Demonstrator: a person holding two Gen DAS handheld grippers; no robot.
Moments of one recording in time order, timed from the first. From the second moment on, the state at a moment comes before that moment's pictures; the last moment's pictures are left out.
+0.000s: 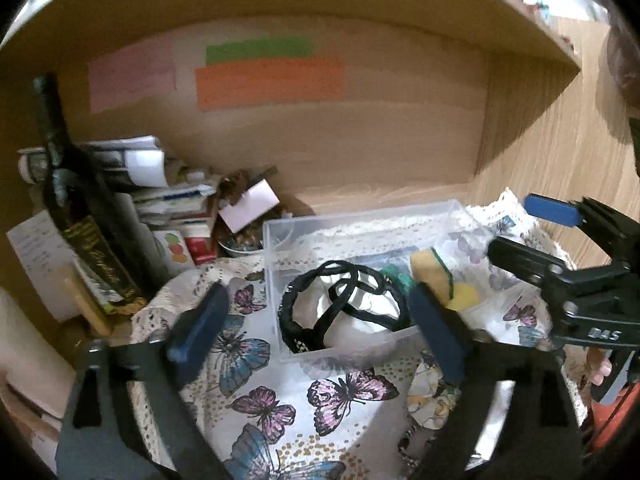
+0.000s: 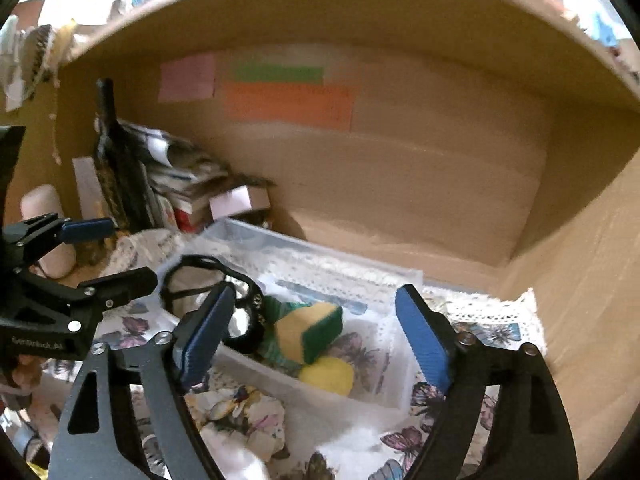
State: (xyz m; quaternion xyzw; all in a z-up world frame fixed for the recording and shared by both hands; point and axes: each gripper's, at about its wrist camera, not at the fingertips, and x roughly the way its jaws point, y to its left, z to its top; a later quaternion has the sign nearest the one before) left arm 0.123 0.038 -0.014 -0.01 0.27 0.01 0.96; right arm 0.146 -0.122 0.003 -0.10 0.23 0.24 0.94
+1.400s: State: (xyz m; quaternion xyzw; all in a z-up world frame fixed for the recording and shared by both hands) left arm 0.056 -0.010 -0.116 -0.05 0.40 -0.09 0.91; right arm 0.064 -0.149 -0.097 -0.06 0.33 0.27 0.90
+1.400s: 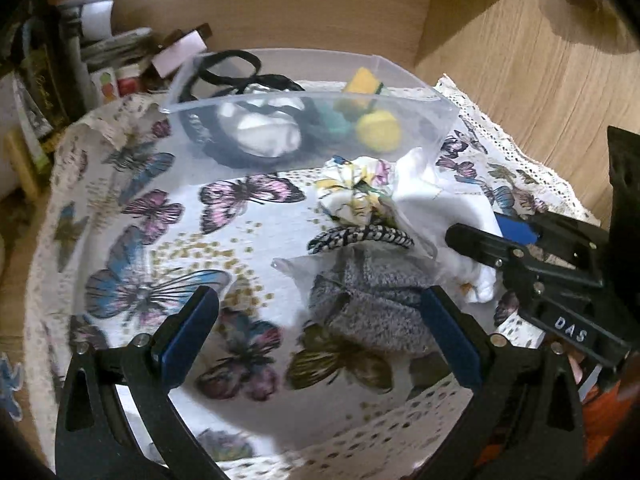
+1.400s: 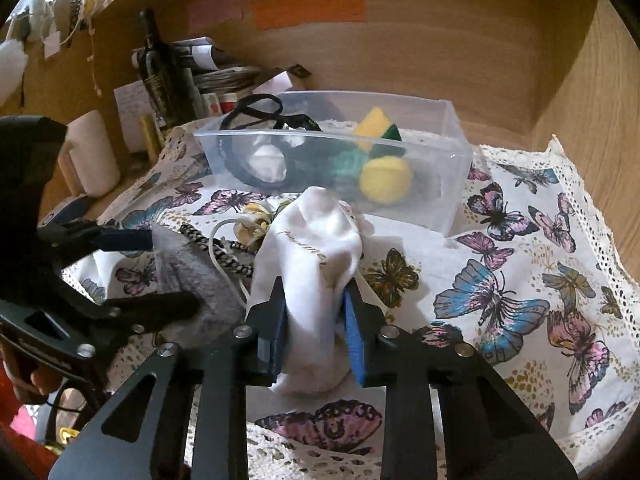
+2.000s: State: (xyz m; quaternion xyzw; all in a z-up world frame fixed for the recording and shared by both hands) left arm 0.060 -0.001 -0.102 -0.06 0.37 -0.11 0.92; right arm 0.069 -0.166 -0.085 -0.03 0.31 0.24 0.92
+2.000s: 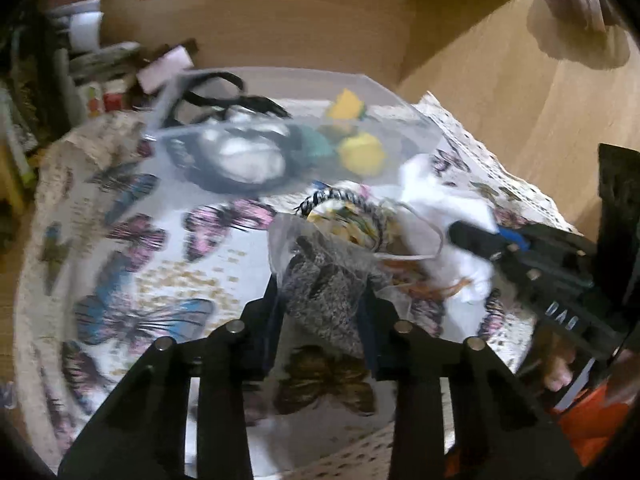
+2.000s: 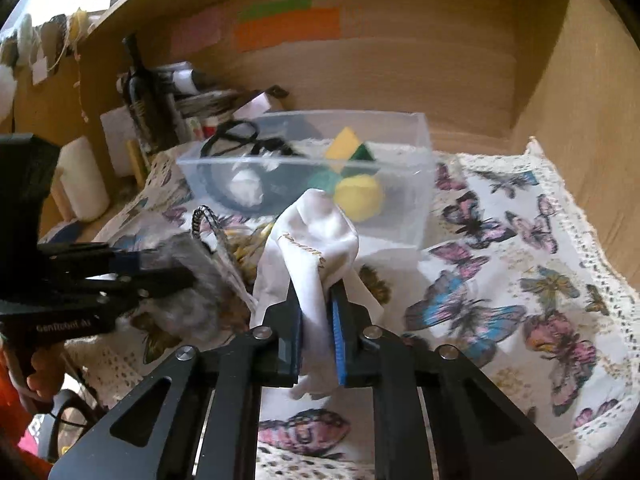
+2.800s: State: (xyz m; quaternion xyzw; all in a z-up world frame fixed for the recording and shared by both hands) left arm 0.059 0.048 -0.014 -0.02 0.25 -0.01 0.97; right arm 0.091 -0.189 0.007 -0.02 0.19 0.20 0.96
